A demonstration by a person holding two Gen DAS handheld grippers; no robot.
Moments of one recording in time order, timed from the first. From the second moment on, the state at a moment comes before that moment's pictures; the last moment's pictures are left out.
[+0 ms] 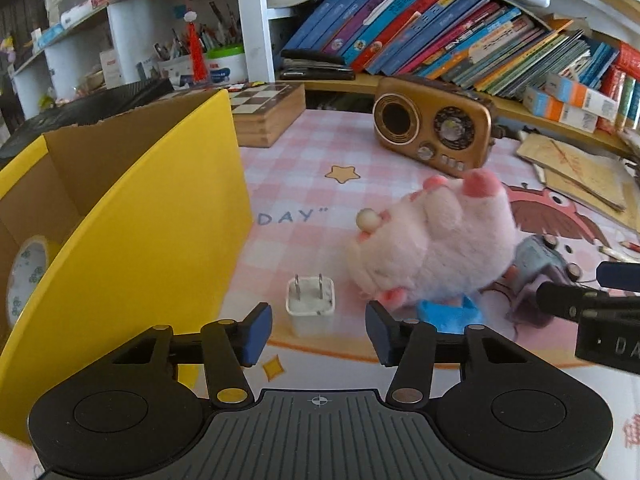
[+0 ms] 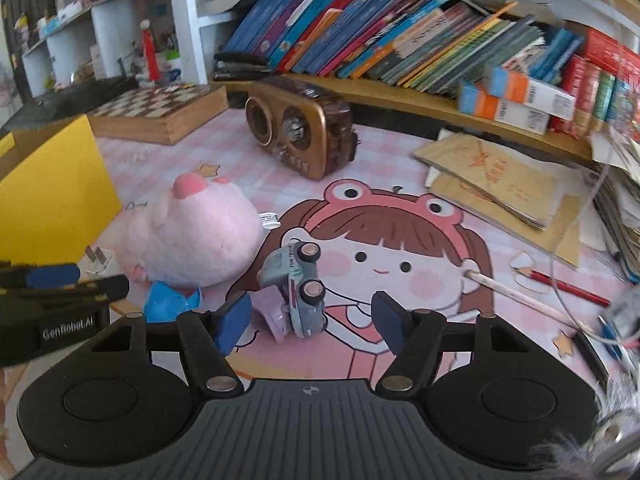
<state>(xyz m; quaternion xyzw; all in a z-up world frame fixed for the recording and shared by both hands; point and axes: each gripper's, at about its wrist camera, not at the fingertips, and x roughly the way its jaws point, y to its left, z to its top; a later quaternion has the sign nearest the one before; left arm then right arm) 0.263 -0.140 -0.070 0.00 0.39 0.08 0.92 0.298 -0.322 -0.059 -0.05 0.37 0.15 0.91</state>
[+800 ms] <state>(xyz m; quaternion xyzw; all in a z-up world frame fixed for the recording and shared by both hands) 0.263 -0.140 -0.069 -0.01 0.38 0.07 0.92 0.311 -0.319 -0.071 -0.06 0.38 0.18 0.91</state>
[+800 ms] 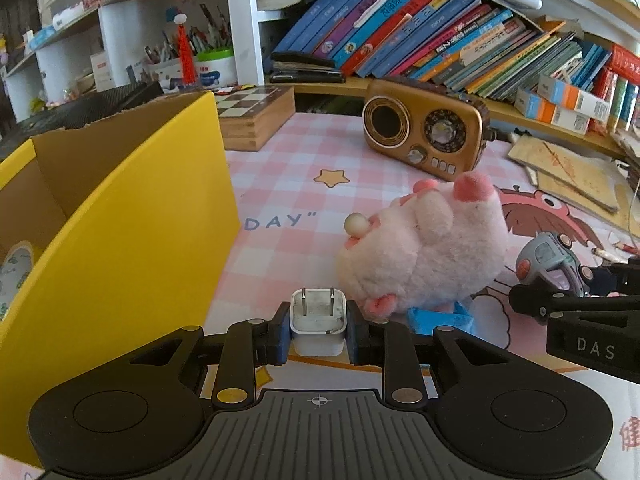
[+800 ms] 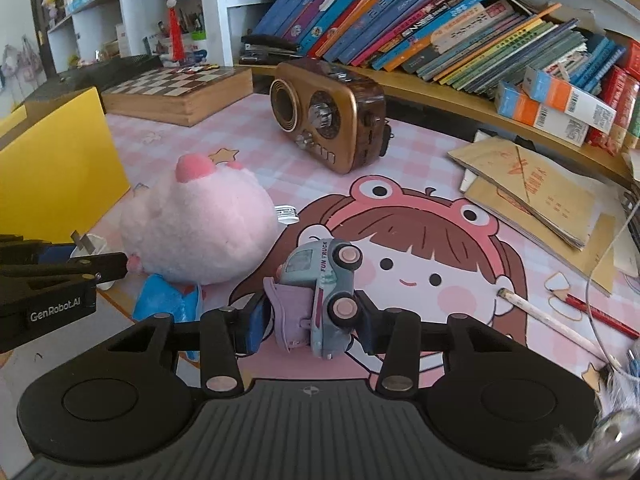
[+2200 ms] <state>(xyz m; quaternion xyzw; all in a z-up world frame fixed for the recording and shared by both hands) 0.094 -0.095 -0.004 0.01 0.33 -0.11 0.94 0.109 -0.291 -0.006 -0.01 0.38 0.13 0.92</state>
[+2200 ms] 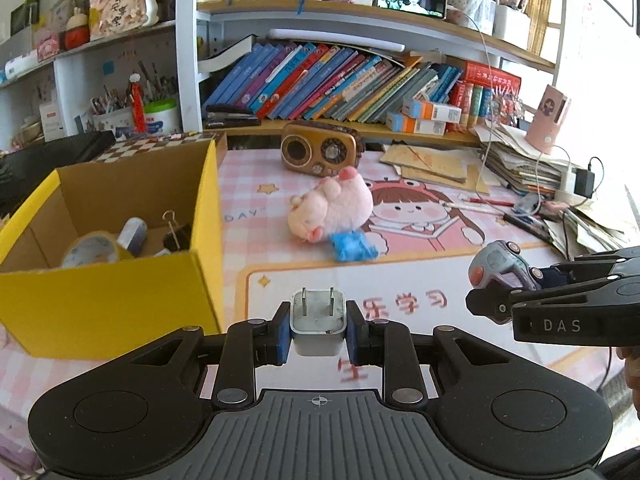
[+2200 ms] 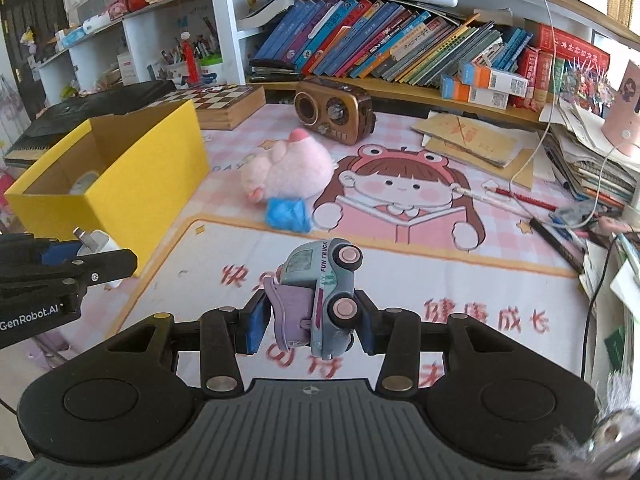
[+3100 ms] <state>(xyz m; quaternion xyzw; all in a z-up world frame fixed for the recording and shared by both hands) 0.006 -0.001 -0.002 0.00 0.34 -0.12 0.93 0.009 -0.185 0.001 -0.01 0.38 0.14 0.91</state>
